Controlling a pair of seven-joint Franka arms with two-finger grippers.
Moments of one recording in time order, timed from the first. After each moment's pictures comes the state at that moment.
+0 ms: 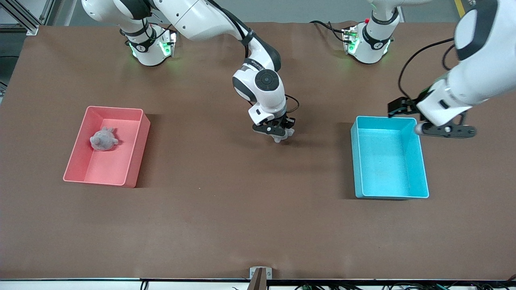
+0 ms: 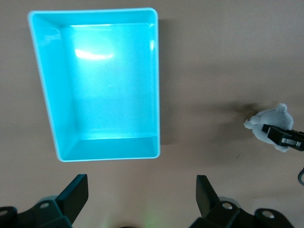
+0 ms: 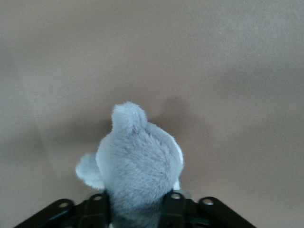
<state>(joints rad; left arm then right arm) -0.01 0.07 -0.21 -1.72 -0.06 1.64 -0.13 0.87 0.76 0.07 -1.49 0.07 2.38 1.16</state>
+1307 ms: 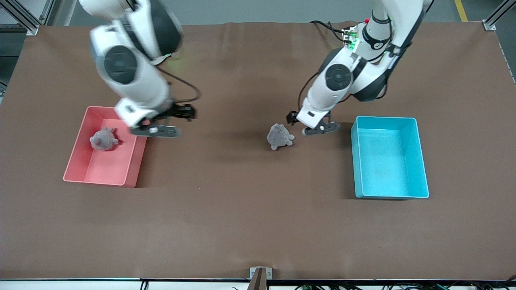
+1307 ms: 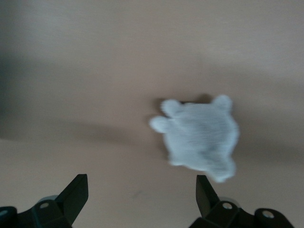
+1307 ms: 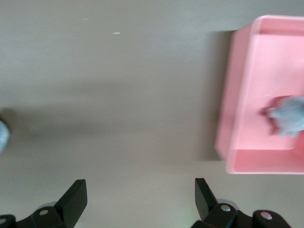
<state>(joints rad) -0.20 0.31 -0.51 -2.06 0.00 2.35 -0.94 0.33 0.12 0.02 -1.73 0.03 1.67 0.36</state>
